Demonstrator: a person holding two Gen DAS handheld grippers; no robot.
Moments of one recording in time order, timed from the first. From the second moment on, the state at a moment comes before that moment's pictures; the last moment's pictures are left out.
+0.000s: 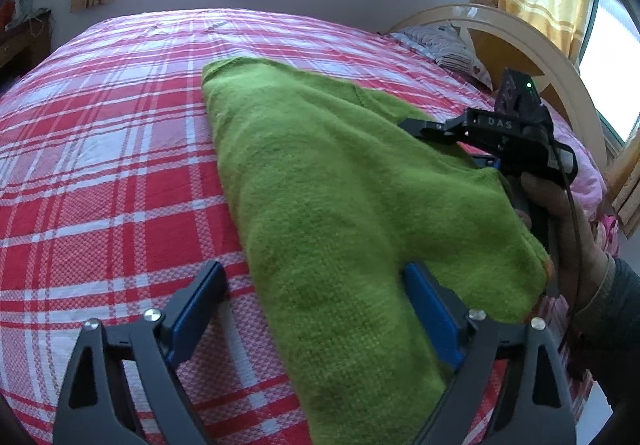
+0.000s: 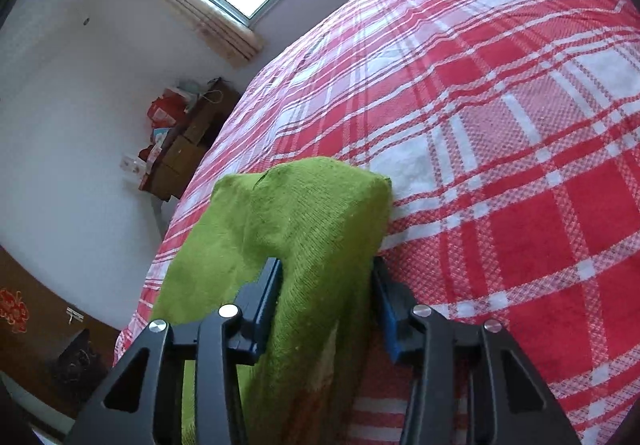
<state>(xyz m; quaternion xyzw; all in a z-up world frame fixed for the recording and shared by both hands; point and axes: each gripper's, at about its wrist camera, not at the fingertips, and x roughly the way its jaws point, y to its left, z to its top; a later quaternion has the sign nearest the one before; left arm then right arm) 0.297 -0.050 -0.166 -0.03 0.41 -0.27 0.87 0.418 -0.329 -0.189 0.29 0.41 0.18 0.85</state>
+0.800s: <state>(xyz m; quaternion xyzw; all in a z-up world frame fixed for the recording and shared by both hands) 0.290 -0.056 -0.149 -0.03 0.41 -0.27 0.87 0.412 -0.319 -0.183 0.26 0.39 0.19 0.86</state>
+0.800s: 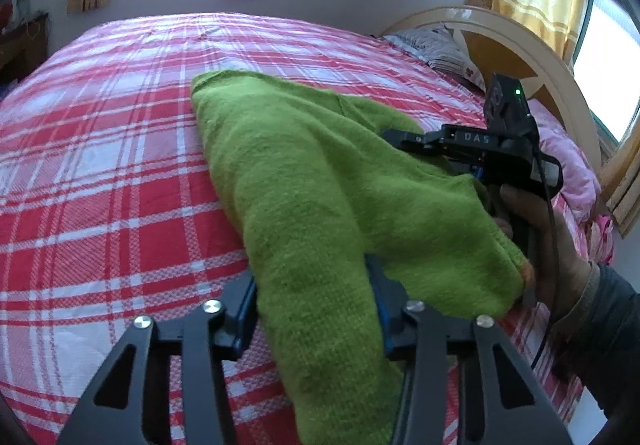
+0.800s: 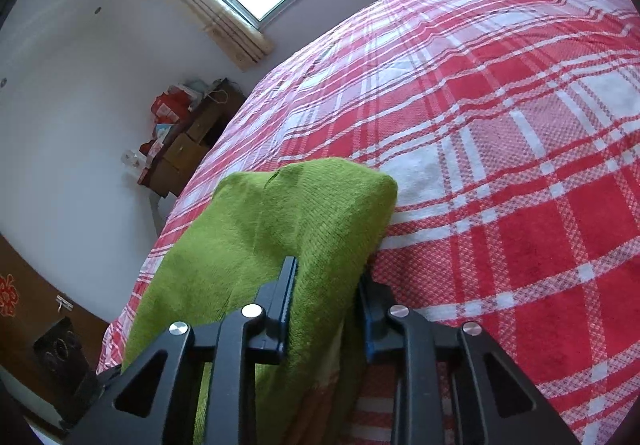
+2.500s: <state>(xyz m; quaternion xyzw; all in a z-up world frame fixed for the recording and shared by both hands) 0.175 0.136 -0.096 -0.06 0.33 -0.14 0.93 0.368 -0.019 -0.136 0.22 0.39 0.41 0.80</state>
